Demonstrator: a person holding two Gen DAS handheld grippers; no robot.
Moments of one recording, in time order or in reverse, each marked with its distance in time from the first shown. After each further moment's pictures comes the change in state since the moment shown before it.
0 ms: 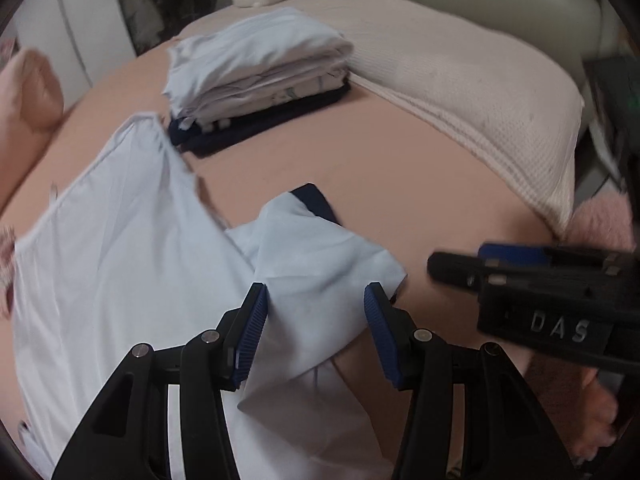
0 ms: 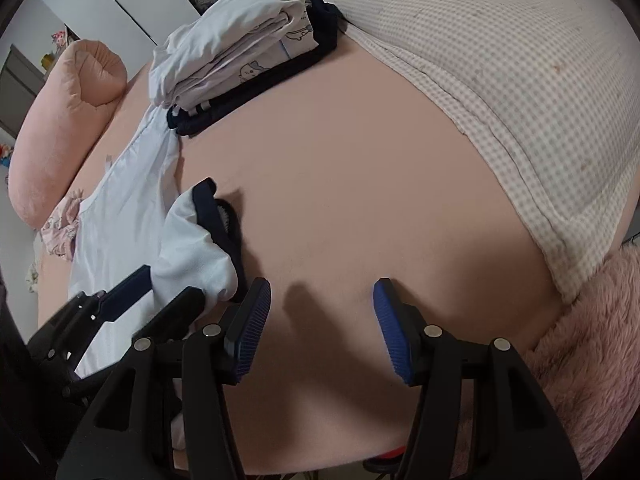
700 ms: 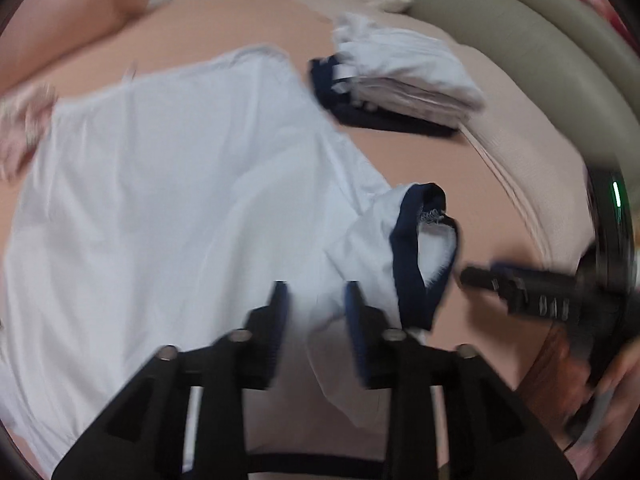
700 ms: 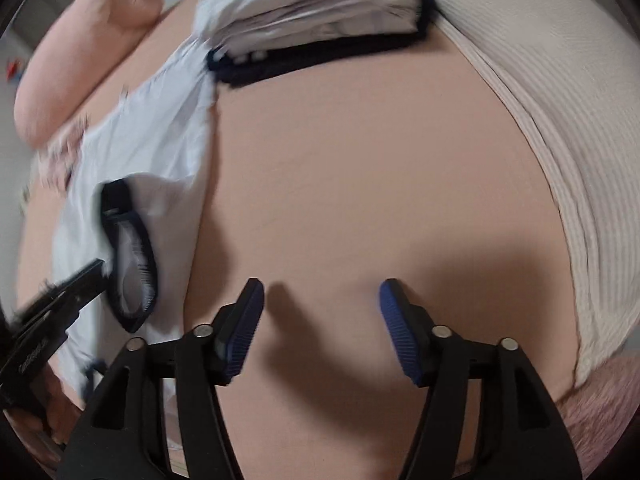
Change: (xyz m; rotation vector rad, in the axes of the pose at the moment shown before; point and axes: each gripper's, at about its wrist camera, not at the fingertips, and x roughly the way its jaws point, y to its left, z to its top) left arm -0.045 0.115 -0.062 -0.366 -0.053 -0.027; right arm 0.034 0.063 0.021 -0.324 0.148 0.013
